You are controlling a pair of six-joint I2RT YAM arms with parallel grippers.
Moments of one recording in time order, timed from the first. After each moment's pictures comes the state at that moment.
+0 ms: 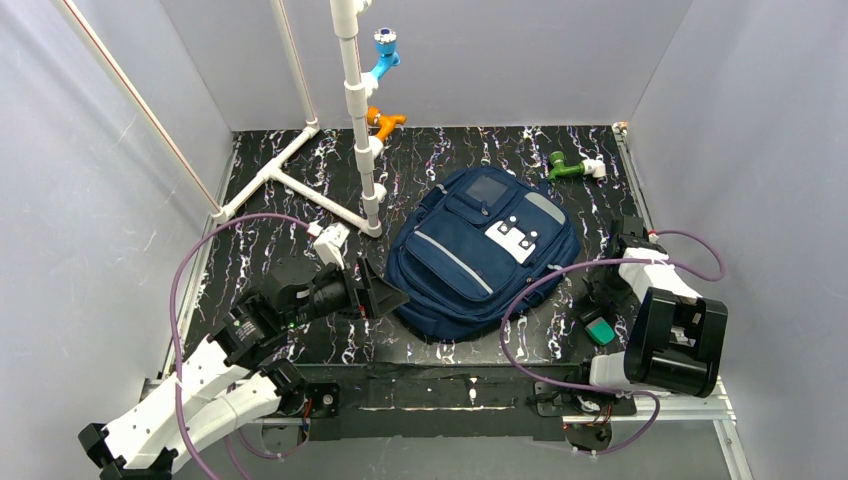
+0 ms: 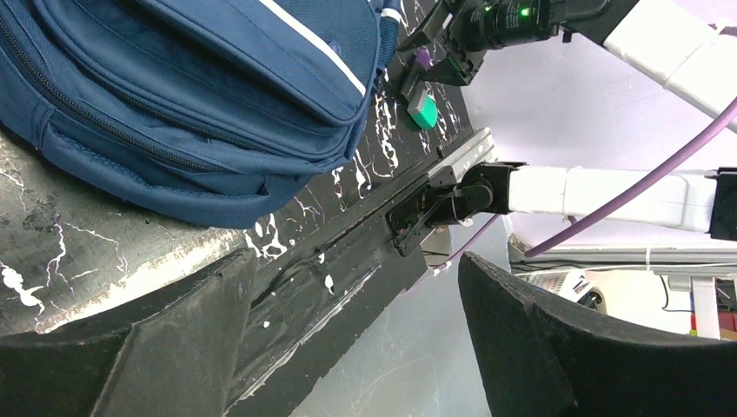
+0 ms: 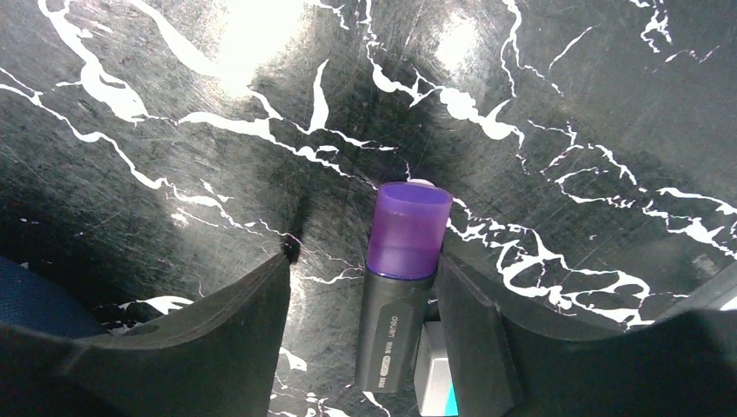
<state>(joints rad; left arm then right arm) -0.79 0.61 0.74 -0.52 0.18 -0.82 -0.21 1.37 0.71 -0.65 0.28 0.67</state>
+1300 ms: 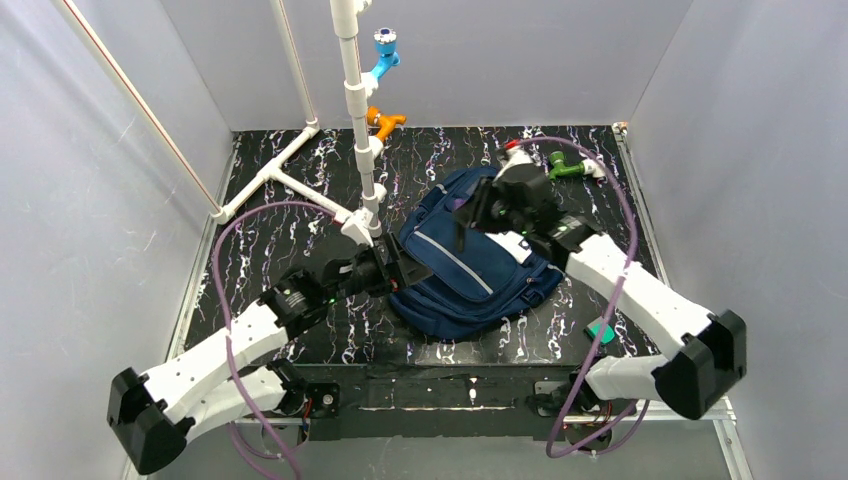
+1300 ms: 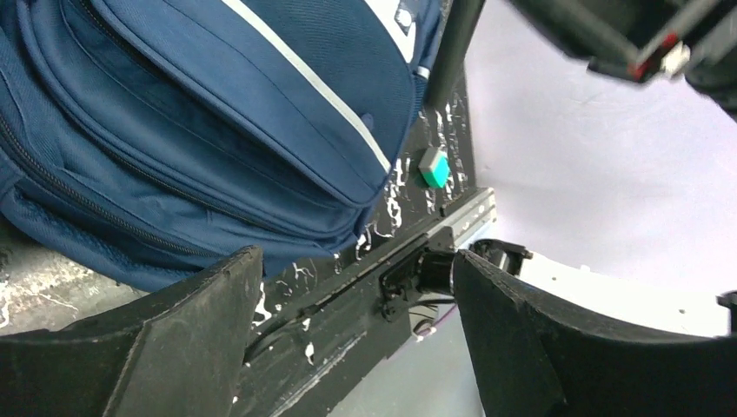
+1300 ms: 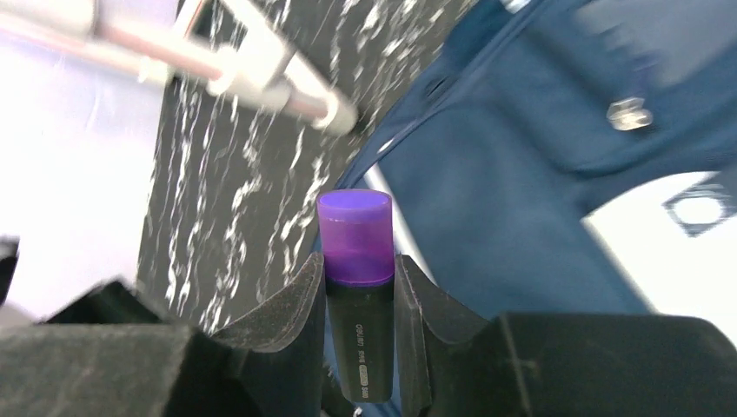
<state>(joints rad) -0.79 0.87 0.71 -0.25 0.10 -0.97 0.61 1.23 1.13 -0.38 0.02 0.66</state>
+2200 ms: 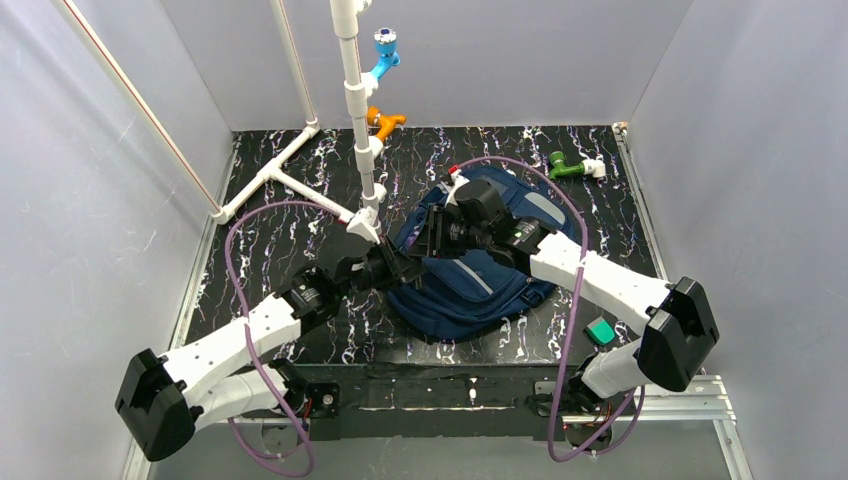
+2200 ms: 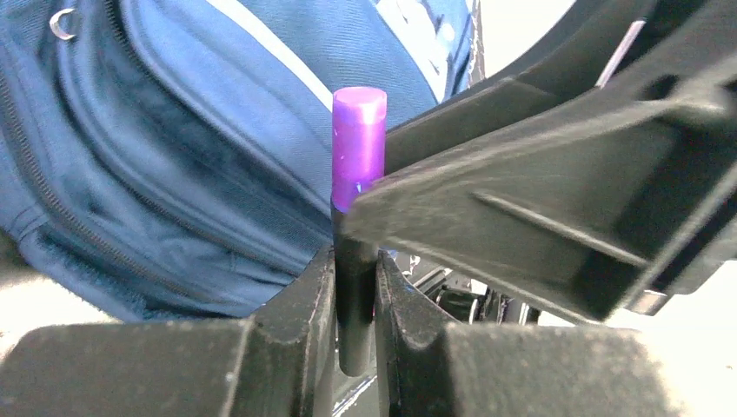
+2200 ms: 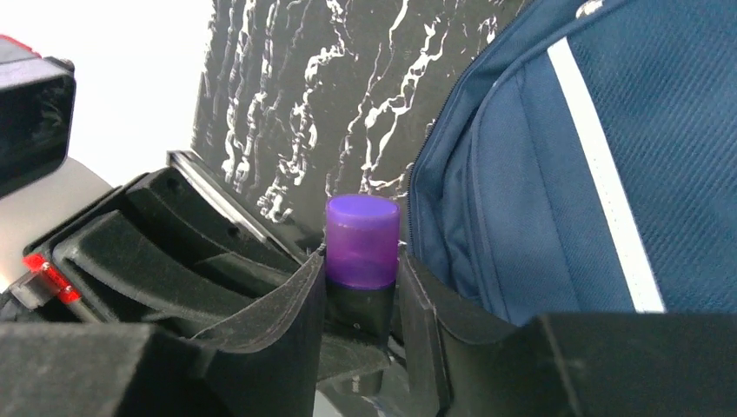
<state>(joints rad) -0.78 1.03 0.70 -0.13 0.01 -0.96 0.83 1.42 1.12 -0.27 -0.21 0.80</state>
